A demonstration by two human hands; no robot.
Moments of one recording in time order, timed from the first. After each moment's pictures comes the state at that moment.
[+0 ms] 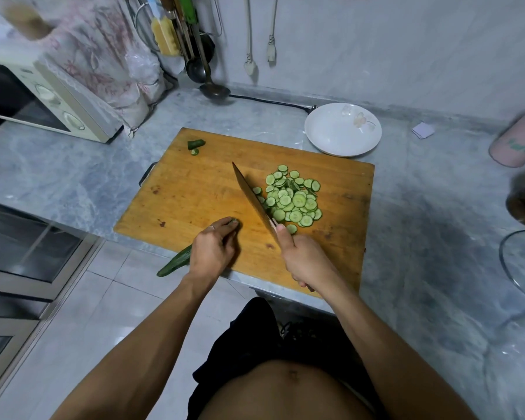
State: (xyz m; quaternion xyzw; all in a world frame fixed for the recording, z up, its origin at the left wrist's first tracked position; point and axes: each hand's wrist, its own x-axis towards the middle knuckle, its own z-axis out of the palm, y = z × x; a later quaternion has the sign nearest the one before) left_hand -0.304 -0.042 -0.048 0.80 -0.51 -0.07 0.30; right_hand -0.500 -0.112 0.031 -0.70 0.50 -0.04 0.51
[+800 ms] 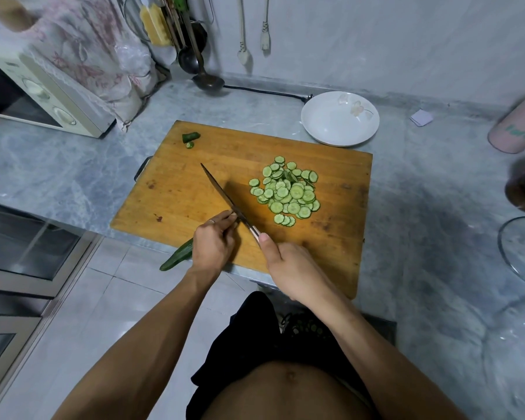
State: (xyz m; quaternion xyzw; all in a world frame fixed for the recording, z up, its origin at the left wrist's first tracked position) left_hand -0.310 -0.044 -0.051 0.82 -0.48 -0.10 0.30; right_hand -0.501 -0.077 0.042 -0.75 0.44 -0.05 0.48
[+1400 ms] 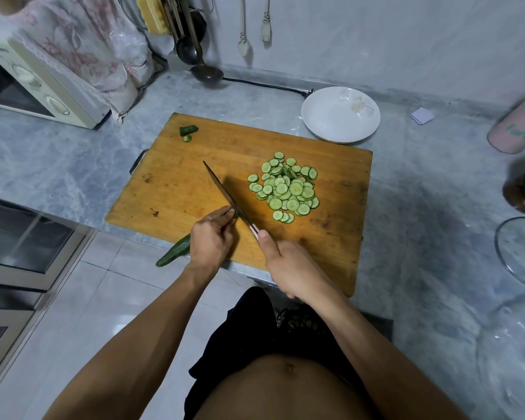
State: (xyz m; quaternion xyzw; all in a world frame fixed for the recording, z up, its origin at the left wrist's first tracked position) left_hand -0.310 -0.046 -0.053 0.81 -0.48 -0.09 0.32; right_hand -0.499 -0.080 0.043 -0.72 0.47 -0.01 0.51
